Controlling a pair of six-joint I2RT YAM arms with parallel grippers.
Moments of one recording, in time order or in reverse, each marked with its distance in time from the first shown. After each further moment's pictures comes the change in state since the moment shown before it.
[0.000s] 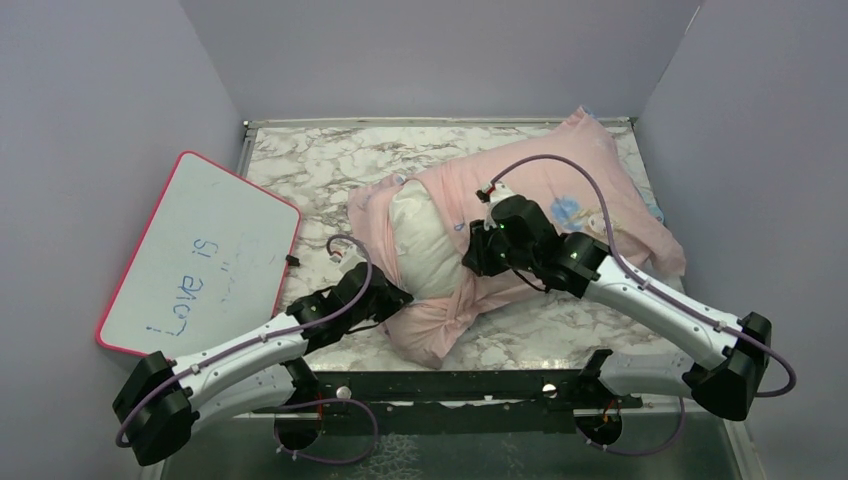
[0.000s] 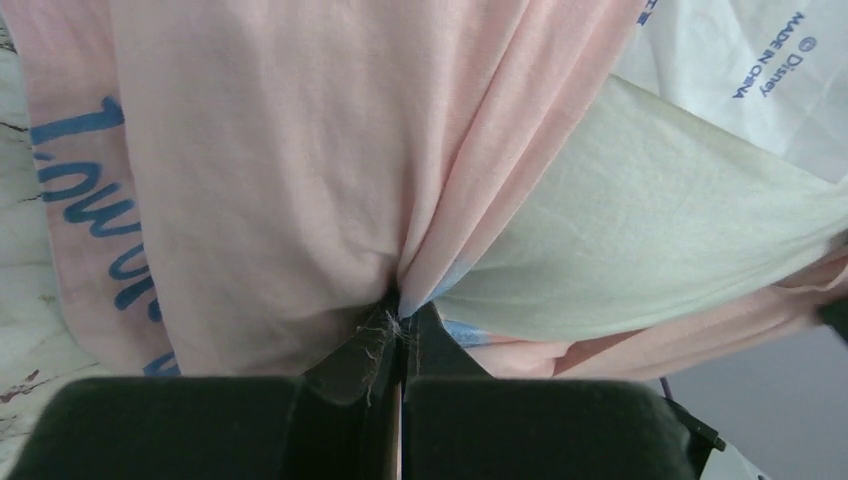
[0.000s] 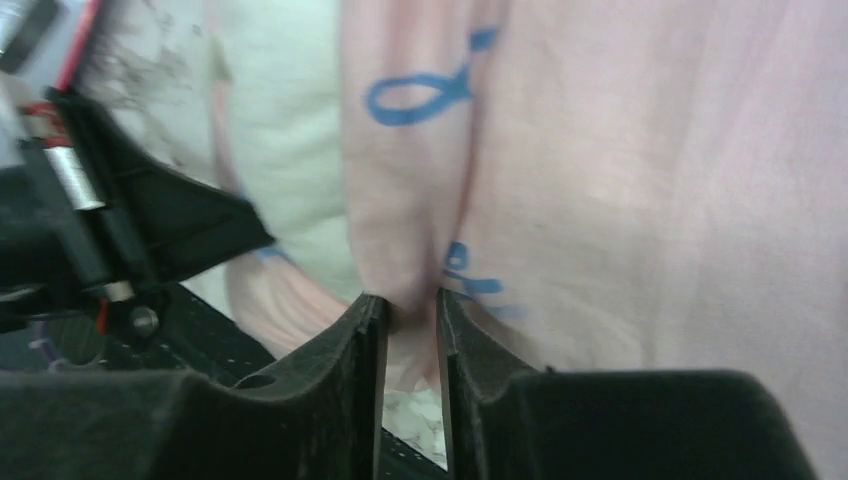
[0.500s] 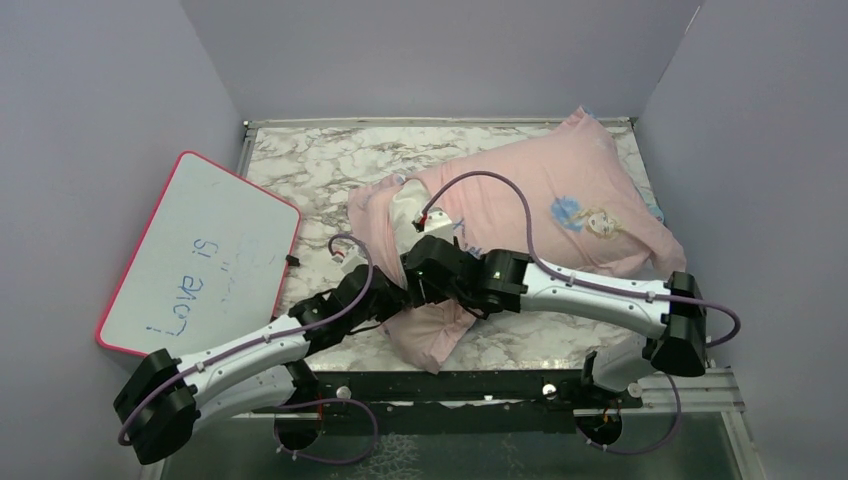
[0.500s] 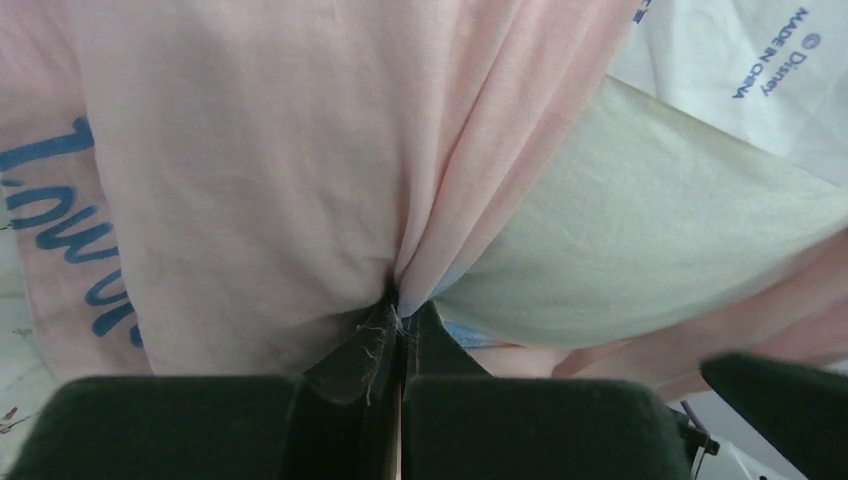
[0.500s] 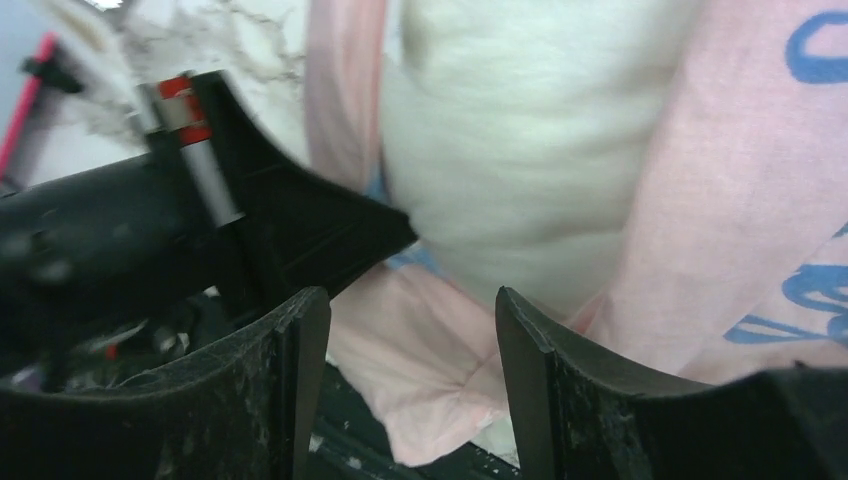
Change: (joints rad) left arm 0.000 0.034 -0.028 0.113 0.001 0.032; right arm 0.362 0.266 0.257 -0.067 0.270 0.183
